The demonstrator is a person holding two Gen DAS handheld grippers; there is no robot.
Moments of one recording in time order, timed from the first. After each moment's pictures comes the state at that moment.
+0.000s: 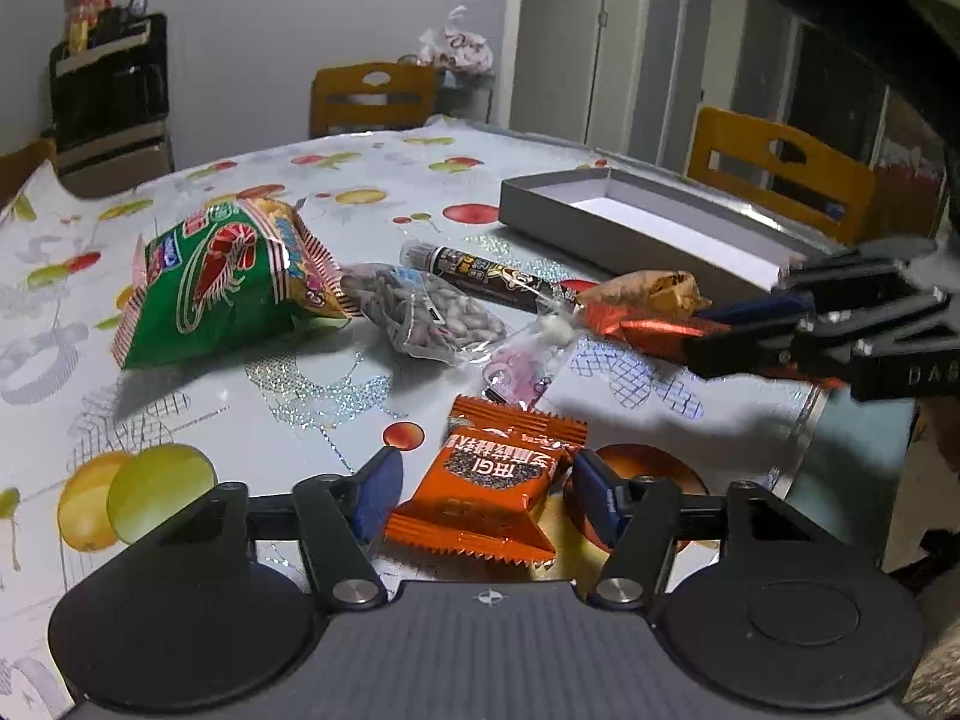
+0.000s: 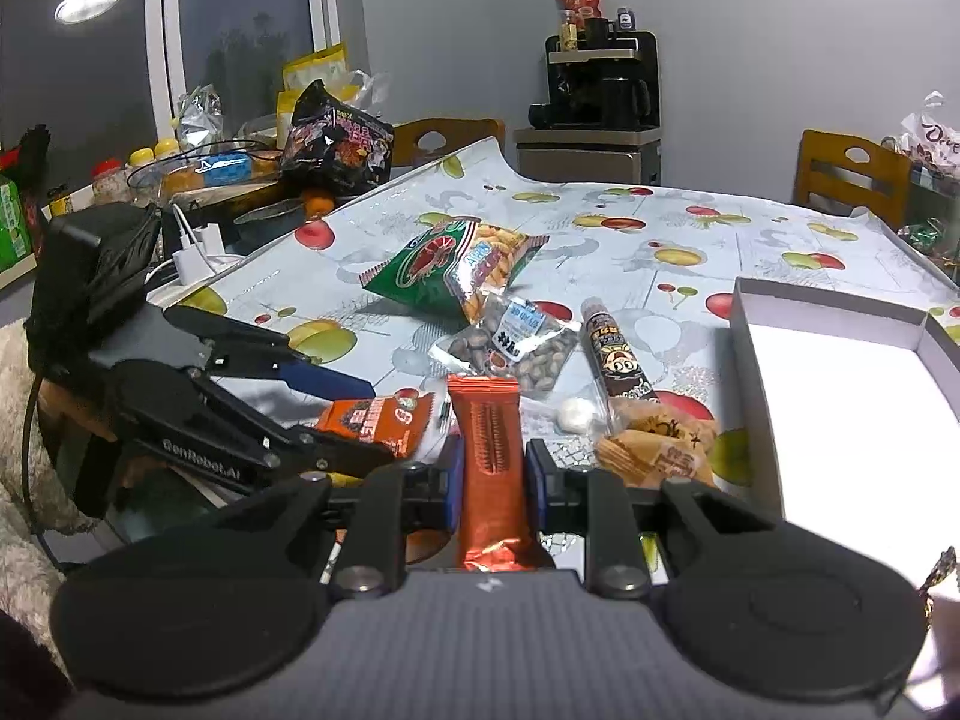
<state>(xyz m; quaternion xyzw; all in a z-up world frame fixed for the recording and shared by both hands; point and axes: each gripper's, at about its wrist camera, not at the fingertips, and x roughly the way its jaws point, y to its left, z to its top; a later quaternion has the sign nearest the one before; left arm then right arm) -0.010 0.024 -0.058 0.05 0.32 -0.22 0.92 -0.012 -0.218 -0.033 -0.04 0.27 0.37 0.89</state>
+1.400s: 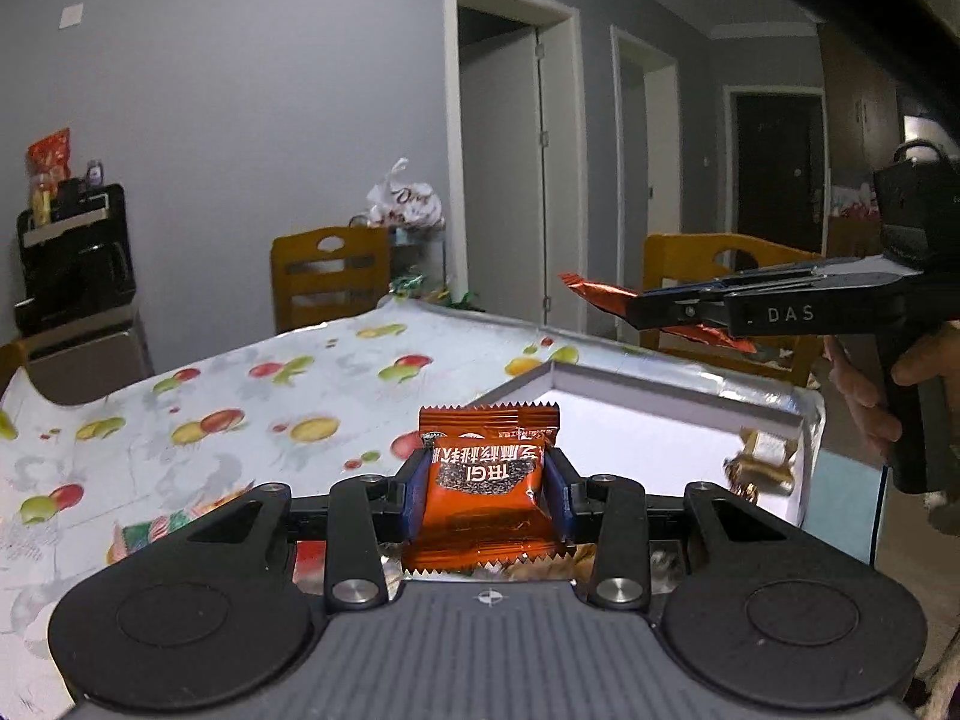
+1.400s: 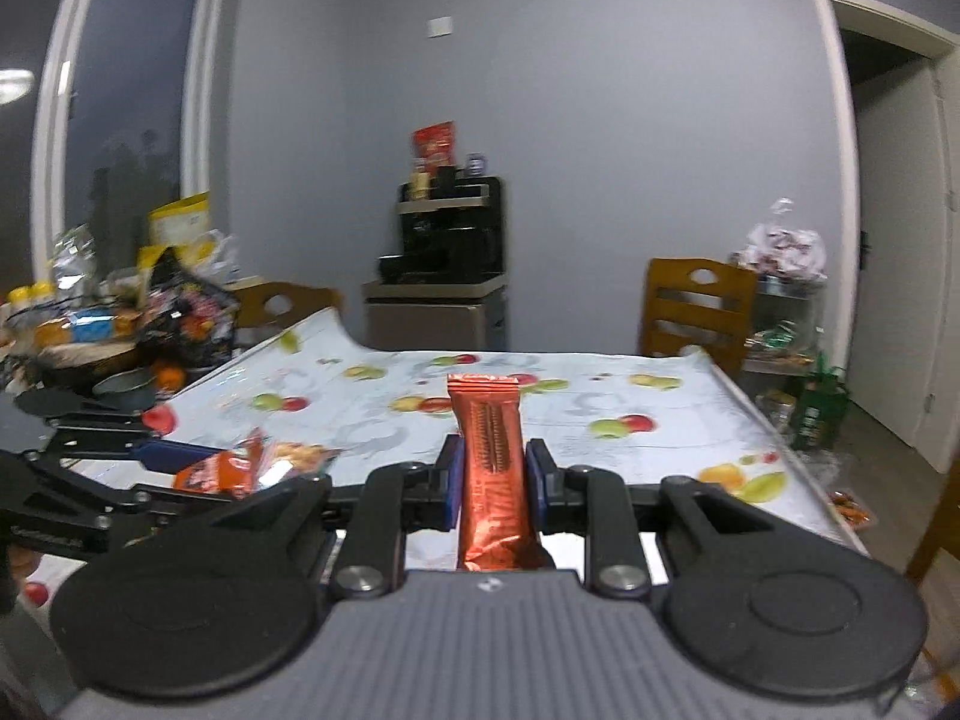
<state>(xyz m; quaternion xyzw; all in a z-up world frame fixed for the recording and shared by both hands) 0.007 -0.031 0.032 0.07 0.18 -0.26 0.95 0.042 -0.309 0.056 0.01 0.15 0.23 0.96</state>
